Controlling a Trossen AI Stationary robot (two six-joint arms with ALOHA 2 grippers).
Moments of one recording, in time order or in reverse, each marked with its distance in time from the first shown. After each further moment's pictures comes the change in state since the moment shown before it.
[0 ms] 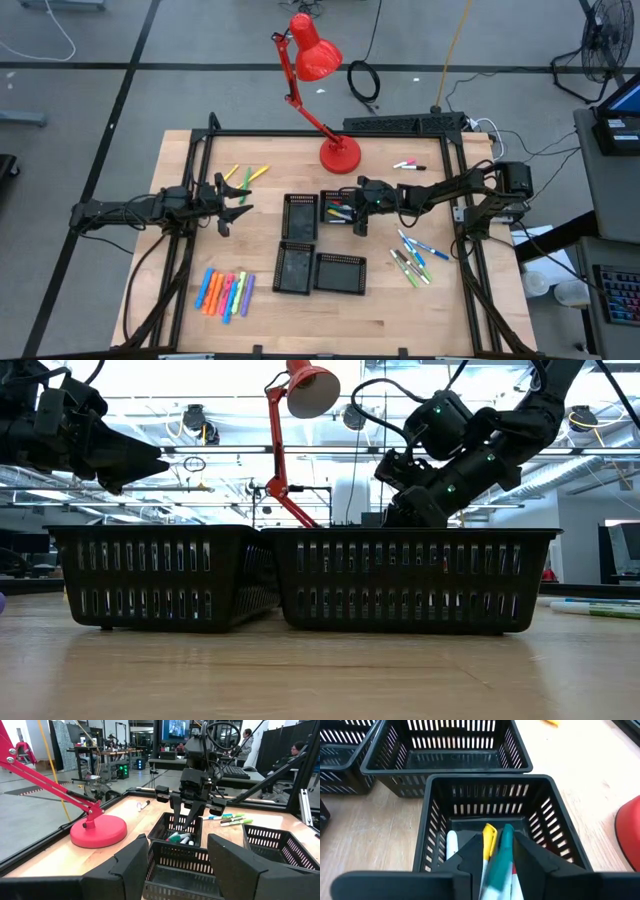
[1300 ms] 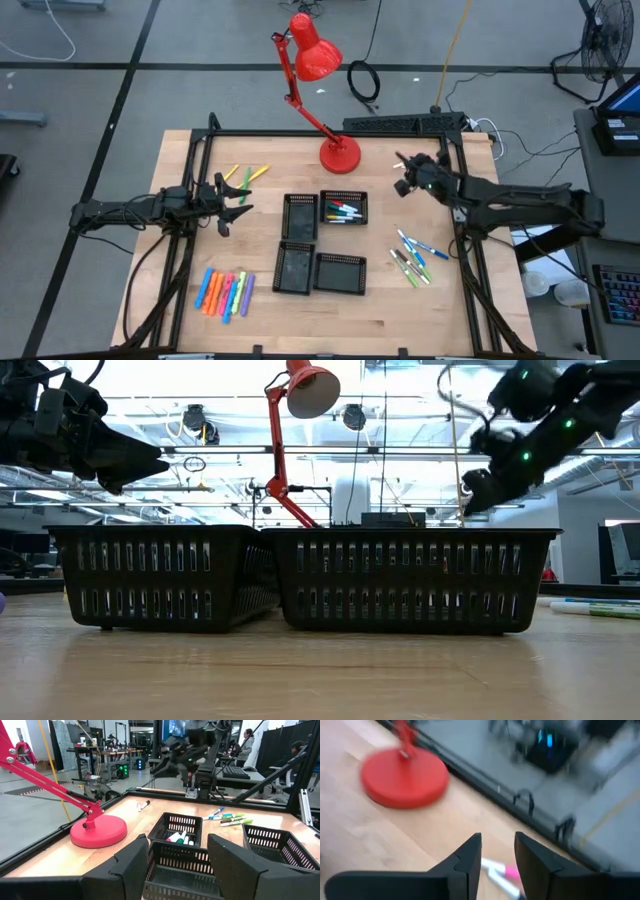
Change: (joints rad) left arm 0.000 0.000 0.000 0.000 0.000 0.000; right arm -0.201 -0.765 -0.199 -0.658 0.667 0.258
